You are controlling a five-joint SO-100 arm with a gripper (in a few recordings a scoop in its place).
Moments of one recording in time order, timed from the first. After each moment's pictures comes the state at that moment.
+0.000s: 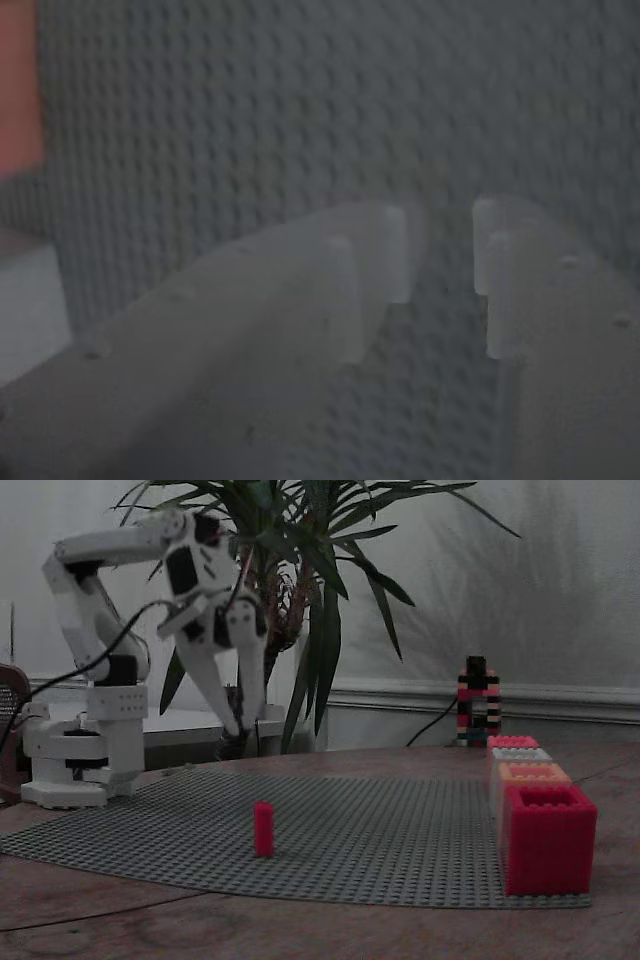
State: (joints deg) arm 13.0 119.3 116.5 78.3 -30.8
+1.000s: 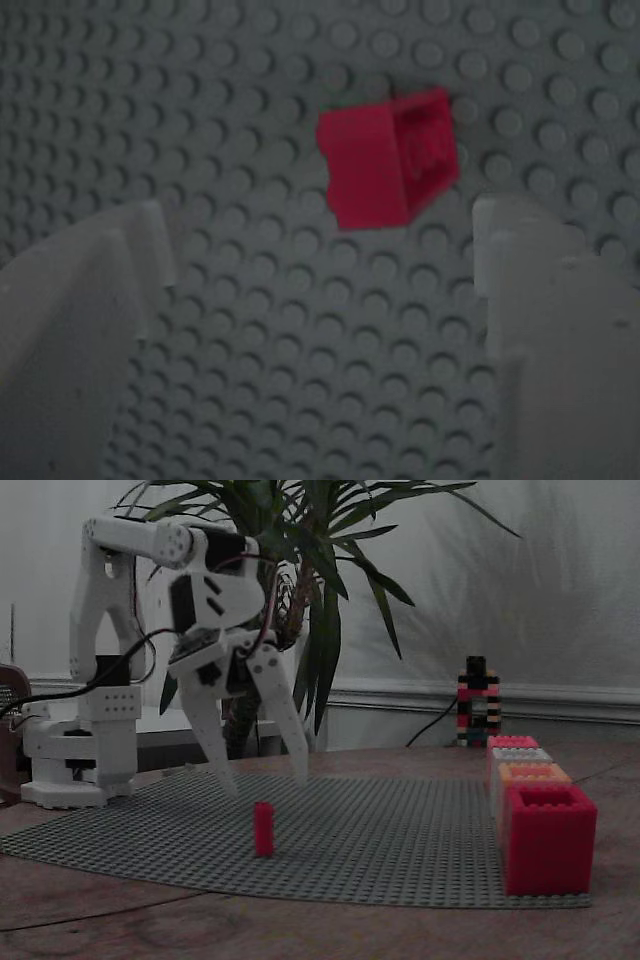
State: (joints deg) arm 25.6 89.0 103.0 66.4 -53.5
